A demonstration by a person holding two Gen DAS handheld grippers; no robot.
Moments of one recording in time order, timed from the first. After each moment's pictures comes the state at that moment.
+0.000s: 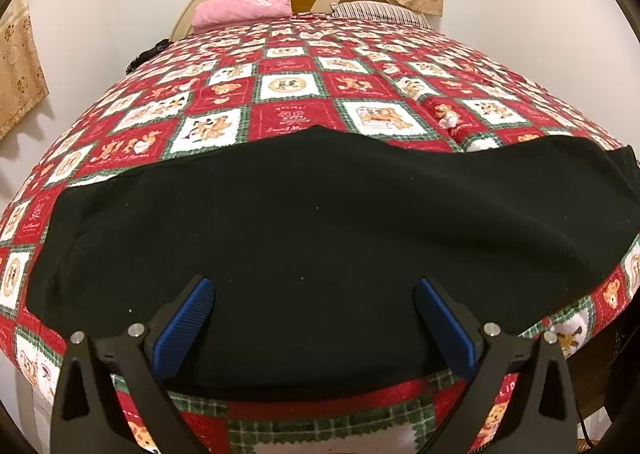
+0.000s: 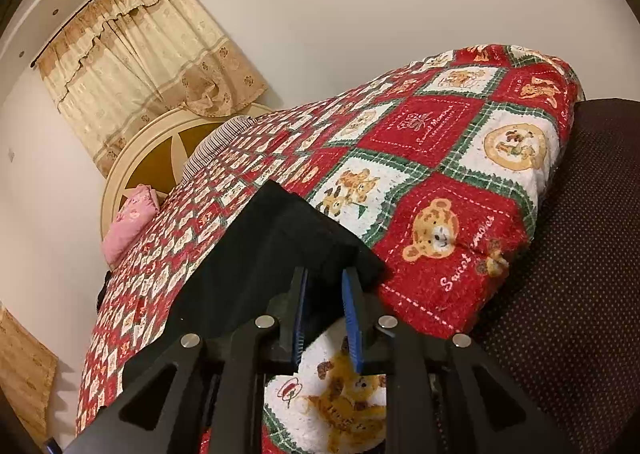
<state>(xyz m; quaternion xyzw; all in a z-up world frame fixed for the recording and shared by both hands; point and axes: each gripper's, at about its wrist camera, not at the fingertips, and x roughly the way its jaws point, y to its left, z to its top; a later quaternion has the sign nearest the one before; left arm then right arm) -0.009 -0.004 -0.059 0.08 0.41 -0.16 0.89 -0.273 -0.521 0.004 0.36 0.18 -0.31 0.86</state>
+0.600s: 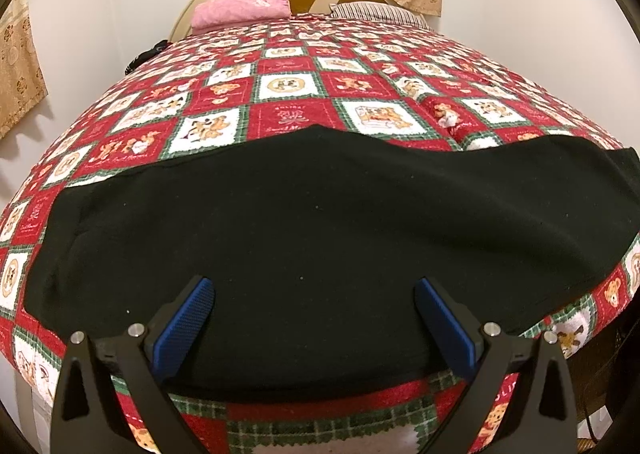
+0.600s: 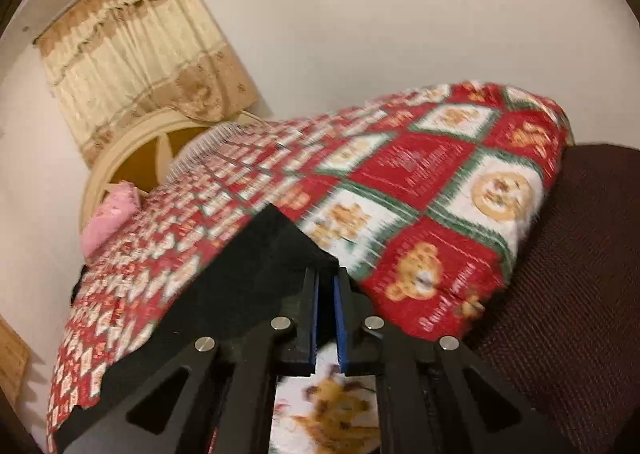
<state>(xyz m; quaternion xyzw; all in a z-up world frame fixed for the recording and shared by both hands) -0.008 -0.004 -0.060 0.08 0.41 -0.17 0.89 -0.272 -0.520 0.018 0.31 0.20 -0.36 0.86</state>
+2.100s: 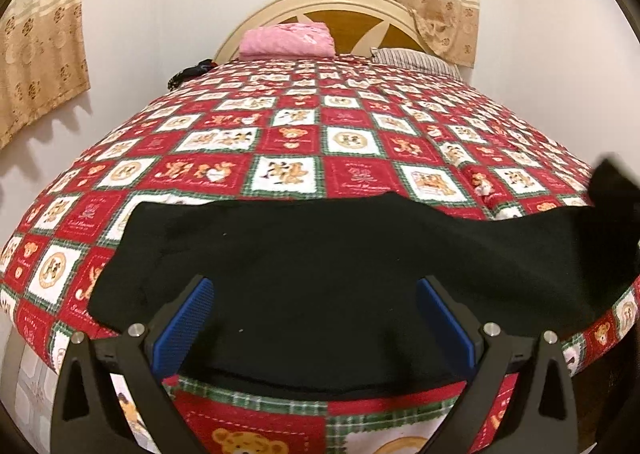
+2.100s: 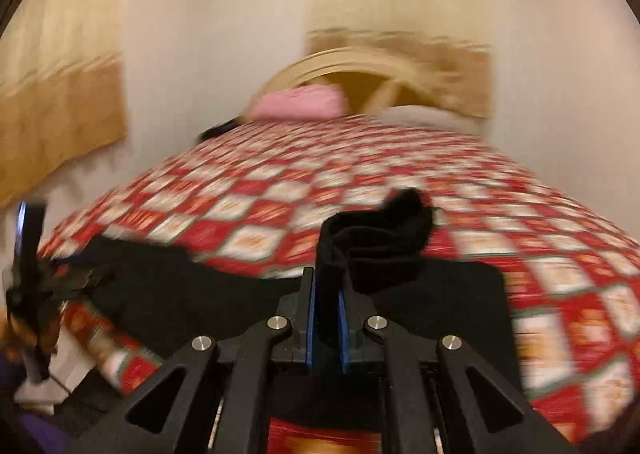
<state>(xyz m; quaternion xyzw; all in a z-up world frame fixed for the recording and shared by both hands) -0.009 0.055 -0.024 0.02 0.35 -0.12 0.93 -0.134 -0.213 0.046 0.00 0.26 -0.02 0.97</state>
